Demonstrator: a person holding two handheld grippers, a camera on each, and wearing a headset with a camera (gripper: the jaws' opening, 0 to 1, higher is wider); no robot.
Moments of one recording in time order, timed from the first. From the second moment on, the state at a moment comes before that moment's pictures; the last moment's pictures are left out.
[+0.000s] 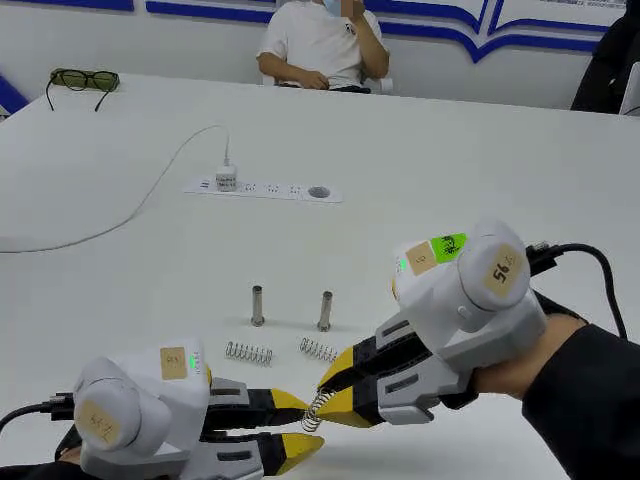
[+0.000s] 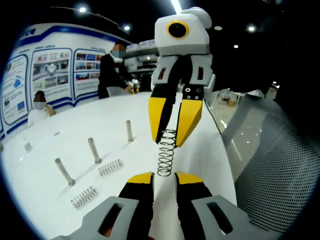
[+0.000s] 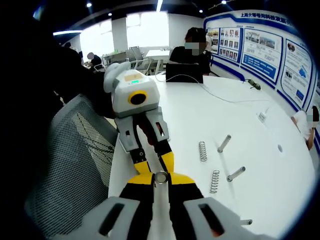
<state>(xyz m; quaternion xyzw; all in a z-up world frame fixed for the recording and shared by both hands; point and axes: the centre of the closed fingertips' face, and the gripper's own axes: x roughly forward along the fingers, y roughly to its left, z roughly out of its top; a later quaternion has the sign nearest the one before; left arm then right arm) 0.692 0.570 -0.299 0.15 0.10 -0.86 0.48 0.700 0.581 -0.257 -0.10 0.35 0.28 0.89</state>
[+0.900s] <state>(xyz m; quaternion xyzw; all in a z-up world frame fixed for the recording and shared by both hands) 0.743 0.579 -0.300 0.14 0.12 -0.81 0.56 0.682 0.483 -0.233 -0.10 0.39 0.15 0.90</state>
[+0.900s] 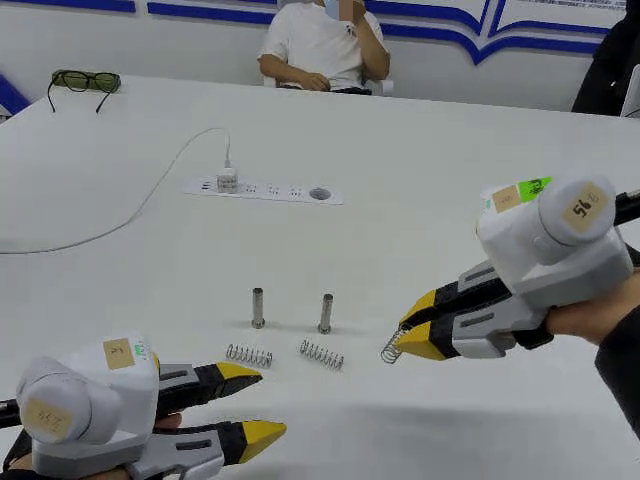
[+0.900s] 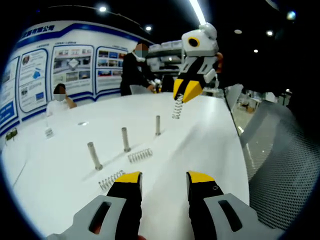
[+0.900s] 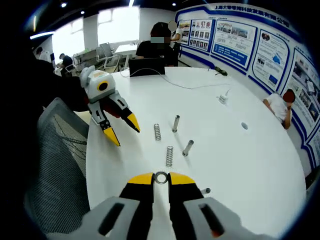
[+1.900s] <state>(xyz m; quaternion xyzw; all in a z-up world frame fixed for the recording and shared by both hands) 0.756 0.583 -0.302 0.12 0.12 -0.80 0.57 0.691 0.406 -0.249 -0.12 0.45 0.06 0.88</state>
